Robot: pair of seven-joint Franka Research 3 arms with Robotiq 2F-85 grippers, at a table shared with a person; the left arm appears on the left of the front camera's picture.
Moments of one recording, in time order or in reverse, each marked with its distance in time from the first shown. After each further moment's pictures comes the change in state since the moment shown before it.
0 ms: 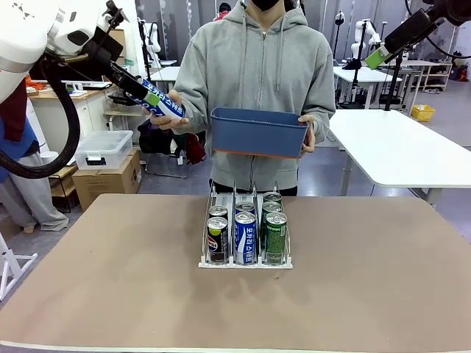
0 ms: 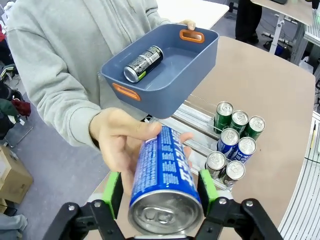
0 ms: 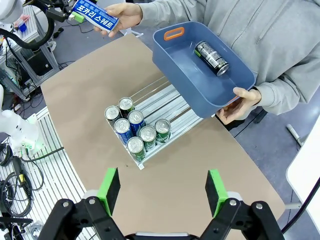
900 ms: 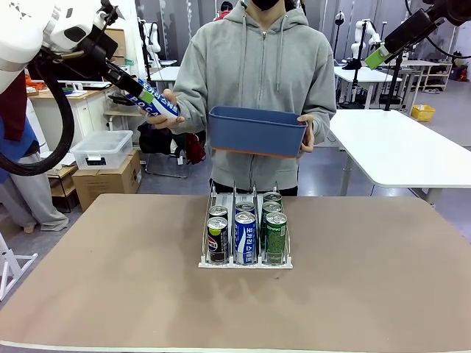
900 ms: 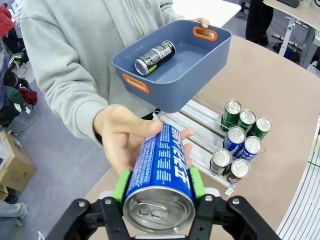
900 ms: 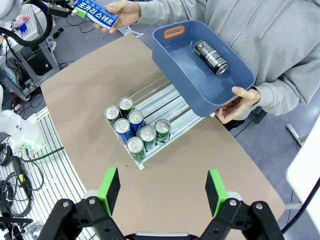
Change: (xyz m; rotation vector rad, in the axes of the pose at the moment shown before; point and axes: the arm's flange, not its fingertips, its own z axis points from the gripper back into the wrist) left arm 0.000 0.003 0.008 0.042 0.027 0.040; right arm 0.000 0.000 0.000 0.000 0.000 0.000
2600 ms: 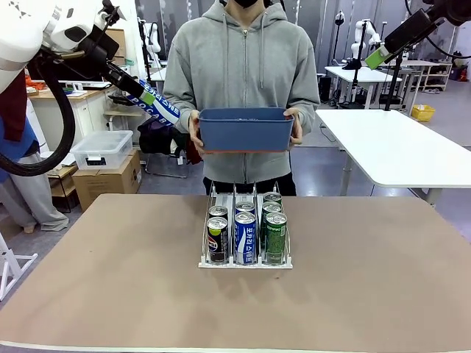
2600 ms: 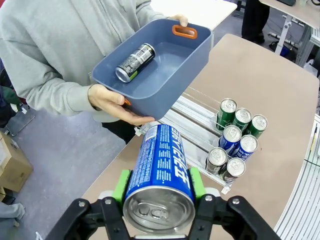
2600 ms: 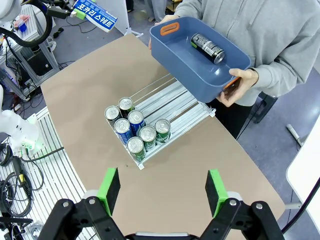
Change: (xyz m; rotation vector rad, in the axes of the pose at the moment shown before) left arm 0.000 -0.003 -0.001 -0.022 0.004 0.001; right arm 0.000 0.000 0.000 0.000 0.000 0.000
